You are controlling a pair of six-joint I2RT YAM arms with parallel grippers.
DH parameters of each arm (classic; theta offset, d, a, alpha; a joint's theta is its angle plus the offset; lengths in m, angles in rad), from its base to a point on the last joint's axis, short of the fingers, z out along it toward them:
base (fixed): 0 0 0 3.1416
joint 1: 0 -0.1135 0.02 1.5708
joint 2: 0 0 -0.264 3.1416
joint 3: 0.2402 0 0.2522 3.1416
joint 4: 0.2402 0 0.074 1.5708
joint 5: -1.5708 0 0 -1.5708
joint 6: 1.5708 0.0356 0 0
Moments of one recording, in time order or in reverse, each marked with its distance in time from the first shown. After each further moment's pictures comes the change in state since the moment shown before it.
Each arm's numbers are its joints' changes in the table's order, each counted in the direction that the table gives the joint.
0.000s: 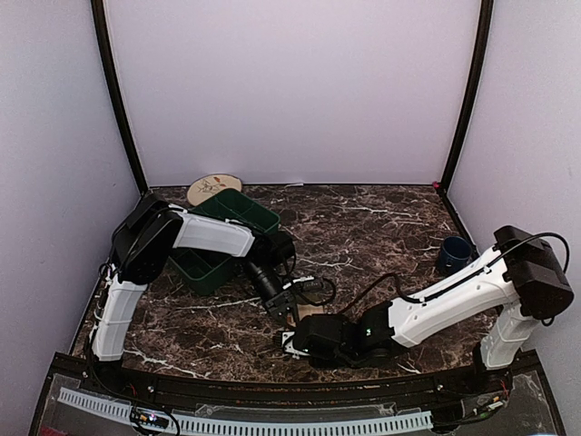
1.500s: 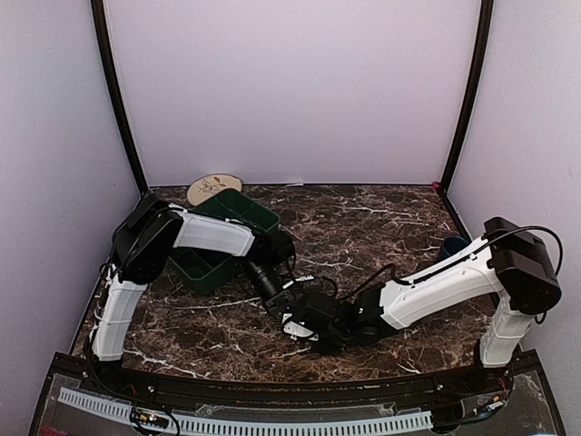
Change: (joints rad) left arm -0.011 0.003 0.007 0.011 0.002 0.000; right arm 0.134 0.059 0.052 0.001 0.157 0.050
